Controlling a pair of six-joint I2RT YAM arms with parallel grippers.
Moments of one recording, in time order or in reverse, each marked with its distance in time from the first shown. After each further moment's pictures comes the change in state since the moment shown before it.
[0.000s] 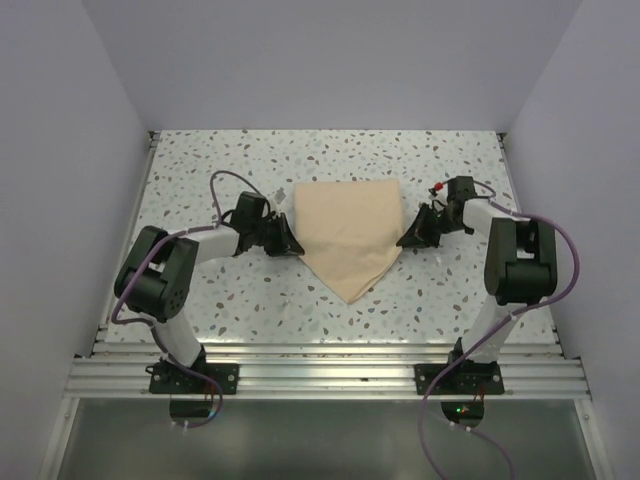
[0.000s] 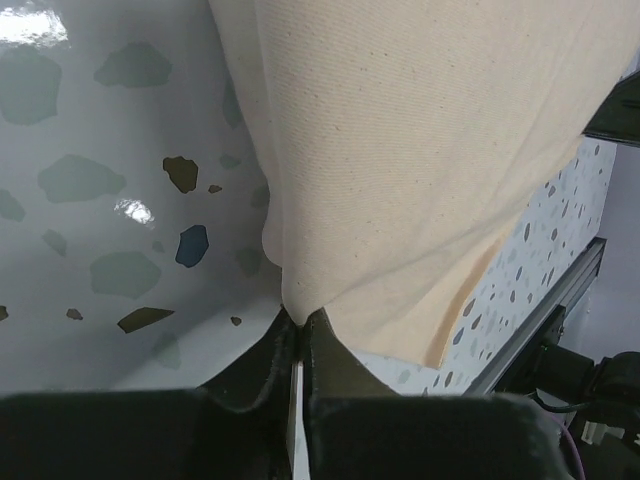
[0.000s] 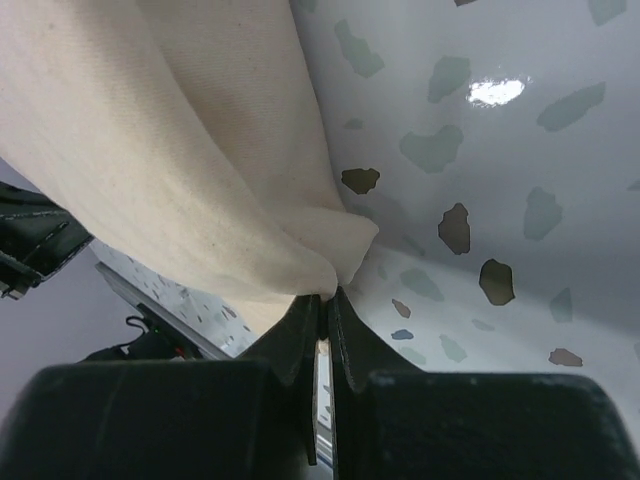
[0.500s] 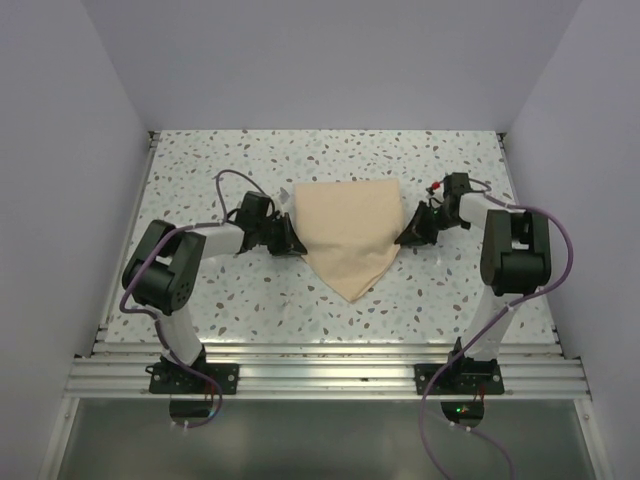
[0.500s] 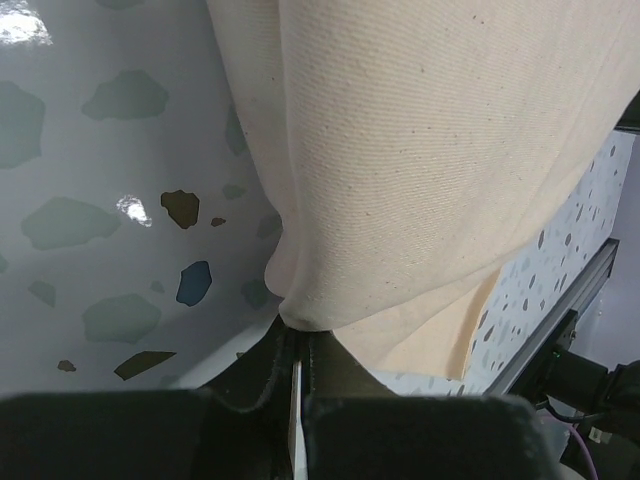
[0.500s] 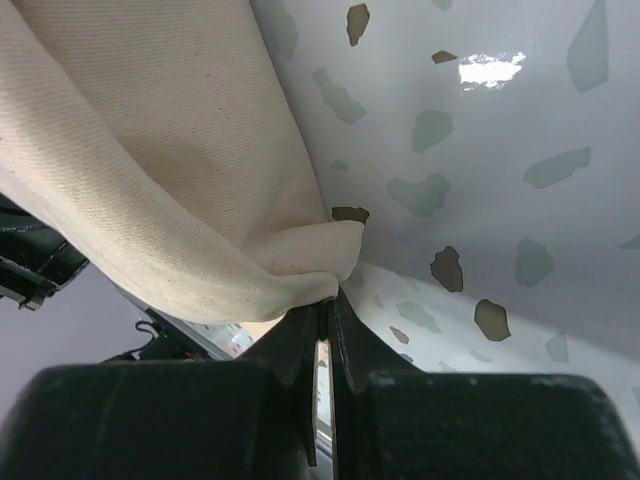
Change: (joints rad) left arm -0.010 0.081 0.033 0.033 -0.001 0.006; right arm 0.006 0.094 0.076 -0.032 0.012 0.023
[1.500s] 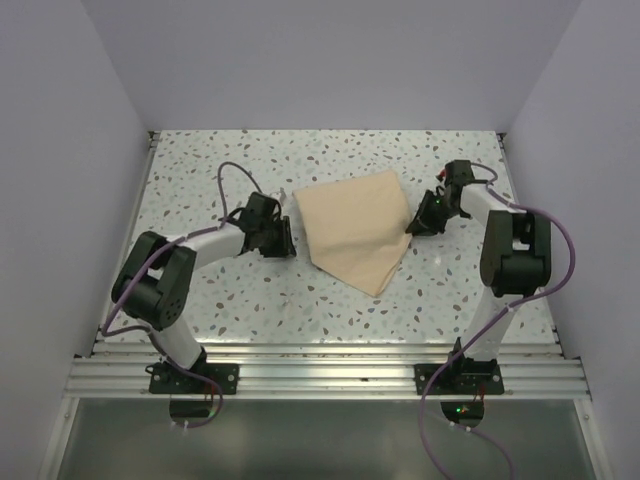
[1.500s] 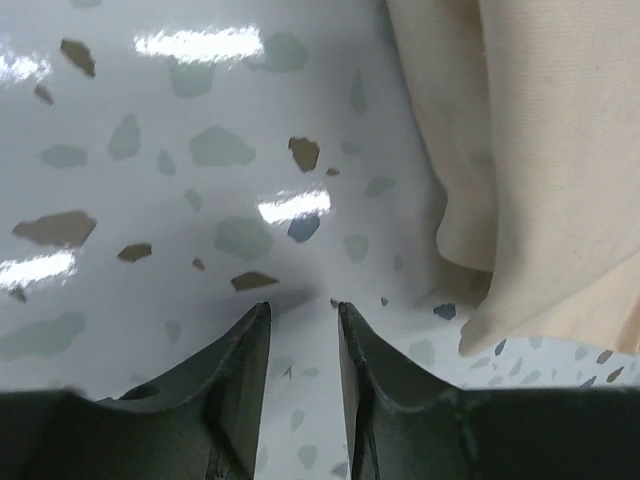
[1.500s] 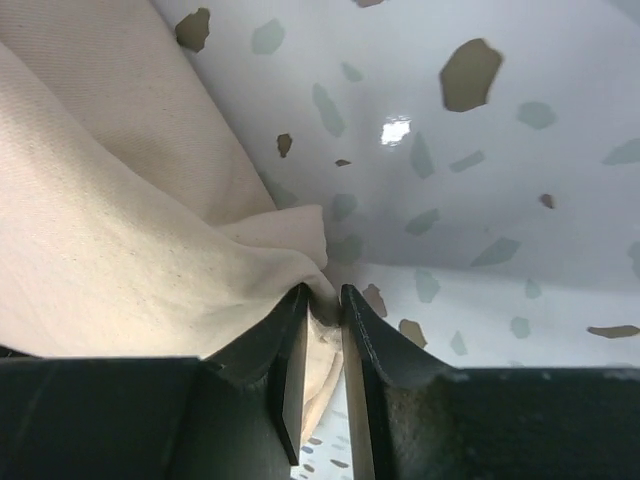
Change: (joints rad) left arm -0.073 -0.089 0.040 -0.220 -0.330 0.103; right arm 0.014 0.002 0.114 -0.044 0.250 0.014
